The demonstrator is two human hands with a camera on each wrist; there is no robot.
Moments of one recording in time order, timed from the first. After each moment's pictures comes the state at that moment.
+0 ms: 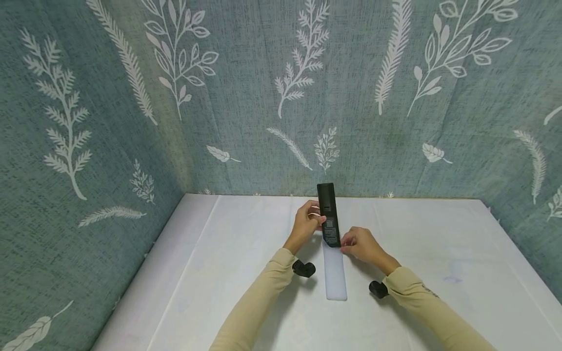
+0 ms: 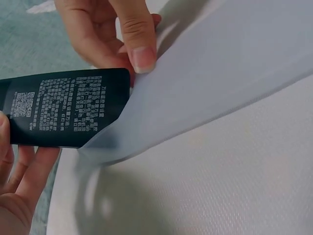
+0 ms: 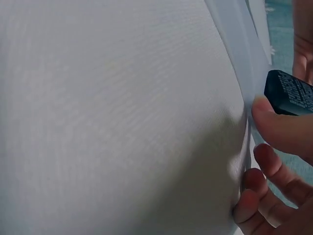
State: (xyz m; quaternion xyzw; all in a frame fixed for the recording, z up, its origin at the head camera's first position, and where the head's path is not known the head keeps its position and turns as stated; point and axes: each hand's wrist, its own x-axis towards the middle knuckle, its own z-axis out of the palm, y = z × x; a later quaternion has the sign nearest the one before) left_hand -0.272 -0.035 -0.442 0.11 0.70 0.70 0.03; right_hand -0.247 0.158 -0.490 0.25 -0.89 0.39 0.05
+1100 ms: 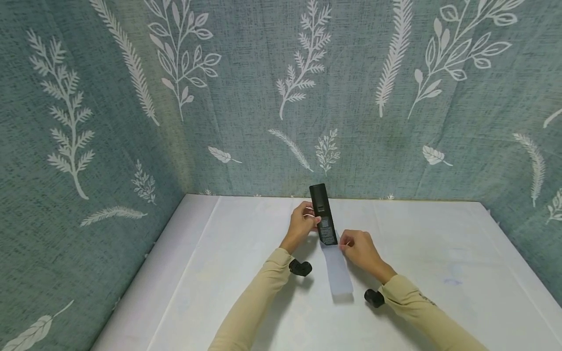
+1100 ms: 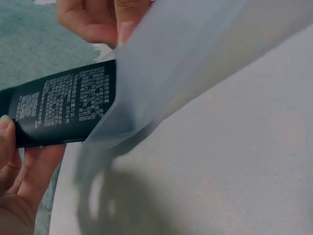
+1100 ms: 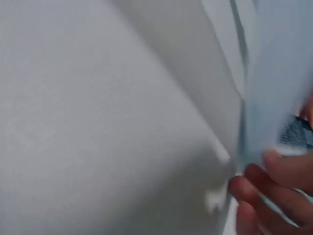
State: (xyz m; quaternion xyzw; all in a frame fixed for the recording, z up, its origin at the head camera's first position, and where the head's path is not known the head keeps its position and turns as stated) left_hand -0.283 -0.044 -0.456 0.09 0.72 0.69 0.02; right_hand -0.232 0.141 -0.483 0.19 -0.89 0.40 0.08
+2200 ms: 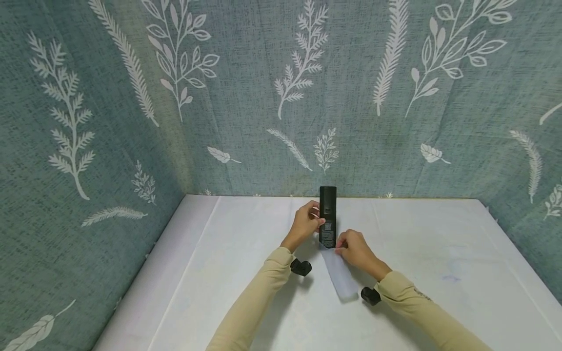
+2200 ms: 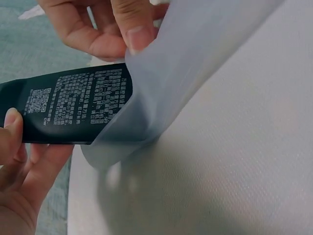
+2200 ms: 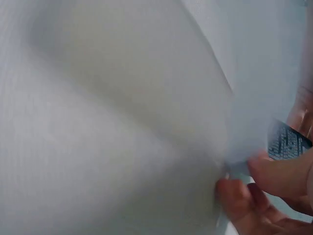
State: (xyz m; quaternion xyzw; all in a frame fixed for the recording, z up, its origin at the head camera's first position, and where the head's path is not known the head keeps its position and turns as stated) left_hand -0.270 -0.037 -0.433 0.13 0.77 0.62 0.02; right_hand -0.228 0.133 -0.483 0.18 -0.91 0.38 0.07
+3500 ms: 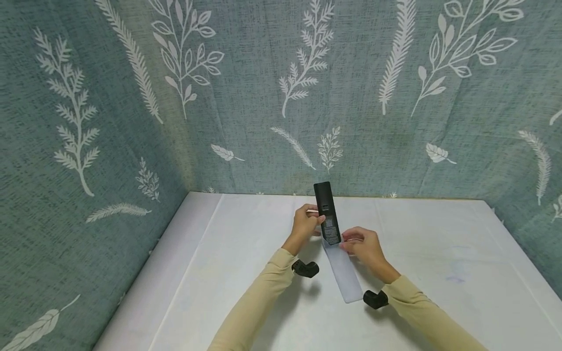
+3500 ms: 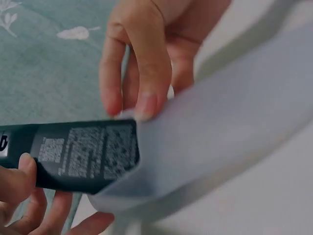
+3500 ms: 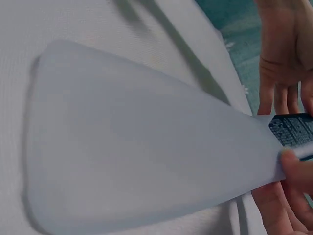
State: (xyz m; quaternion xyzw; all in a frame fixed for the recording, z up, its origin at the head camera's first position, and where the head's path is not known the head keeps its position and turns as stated) left_hand -0.272 -0.036 -0.451 -0.03 0.73 0.68 0.04; right_hand -0.221 0.136 -0.481 0.00 -0.76 0.65 -0.01
